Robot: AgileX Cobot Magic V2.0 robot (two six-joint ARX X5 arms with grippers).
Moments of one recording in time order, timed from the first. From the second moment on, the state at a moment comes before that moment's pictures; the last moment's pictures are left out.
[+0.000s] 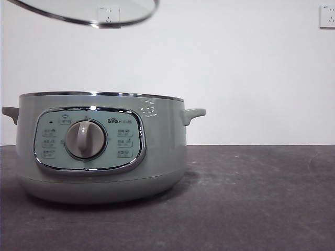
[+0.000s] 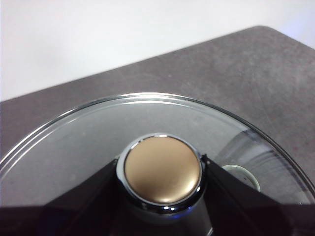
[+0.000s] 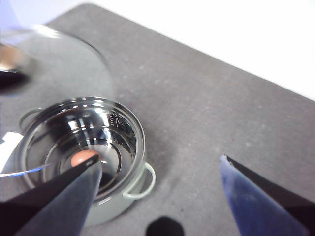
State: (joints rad) left arm -0.53 1.13 1.27 -0.52 -0.05 -0.03; right arm 0.70 1.28 1.83 -1.08 0.16 -0.05
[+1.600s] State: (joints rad) left arm -0.60 1.22 0.86 0.00 -0.15 -0.11; right arm 0.70 1.23 1.84 -1.19 0.16 -0.03
